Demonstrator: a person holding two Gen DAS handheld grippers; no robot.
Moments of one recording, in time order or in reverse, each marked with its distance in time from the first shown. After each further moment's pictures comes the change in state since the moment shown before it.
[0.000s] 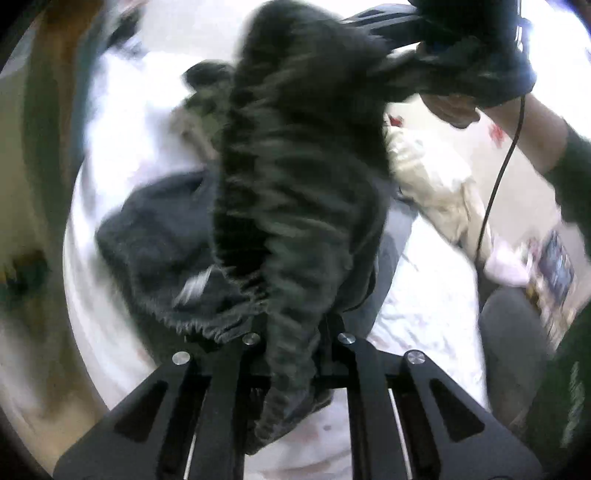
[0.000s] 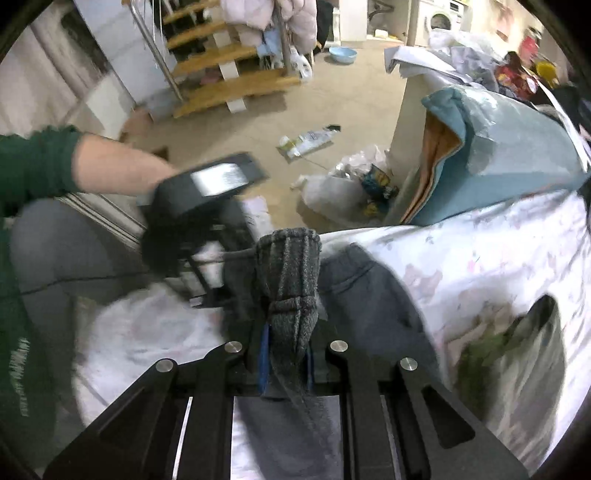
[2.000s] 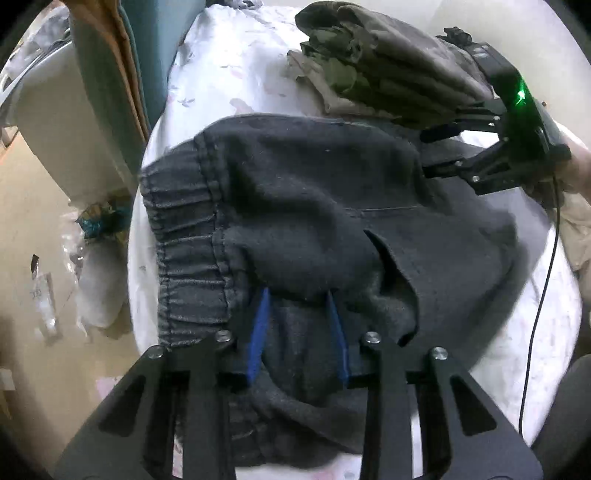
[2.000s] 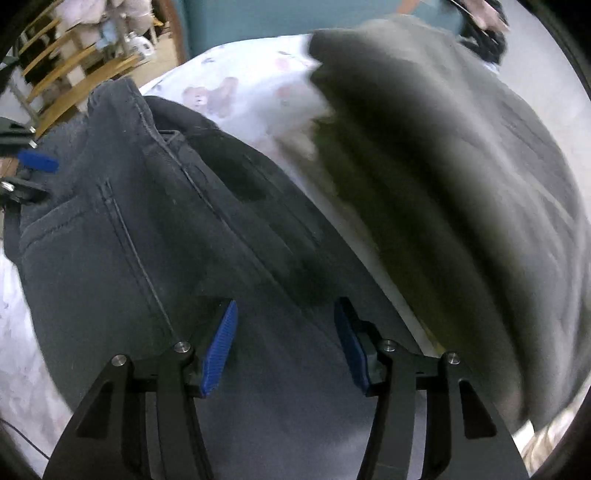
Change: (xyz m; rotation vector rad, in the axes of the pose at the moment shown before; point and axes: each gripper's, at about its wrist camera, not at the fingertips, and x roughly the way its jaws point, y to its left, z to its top) left arm 0.056 0.006 0.019 -0.158 0.161 0.576; right arm 0.078 -0.125 -0.207 0.374 0.048 -0.337
